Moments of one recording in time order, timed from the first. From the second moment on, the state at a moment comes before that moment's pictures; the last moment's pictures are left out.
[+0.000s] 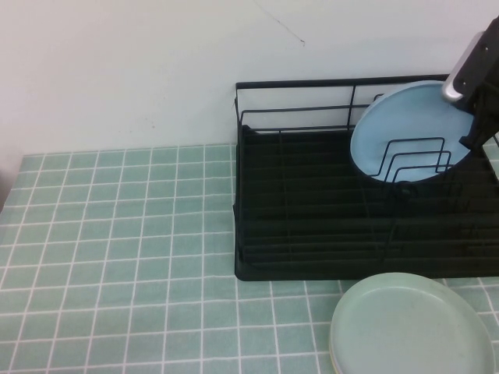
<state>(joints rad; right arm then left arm) 0.01 1.93 -1.41 0.91 0.27 -1.83 -0.03 -0.02 0.01 -0.07 0.37 0.07</state>
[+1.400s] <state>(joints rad) 0.01 1.16 -0.94 0.41 1.05 -0.44 -0.03 -0.02 0.01 -0.07 0.37 0.07</state>
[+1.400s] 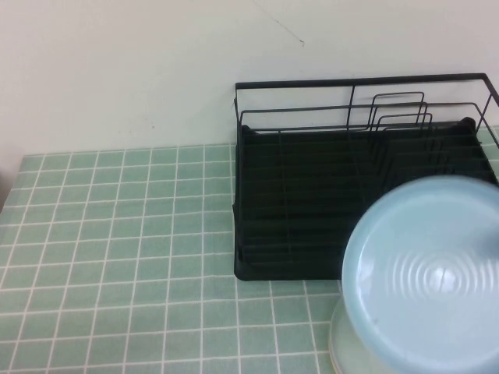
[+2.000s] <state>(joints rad) 0.01 1.32 -0.69 0.54 0.84 -0.51 -0.03 -0.02 0.01 -0.07 0.37 0.07</state>
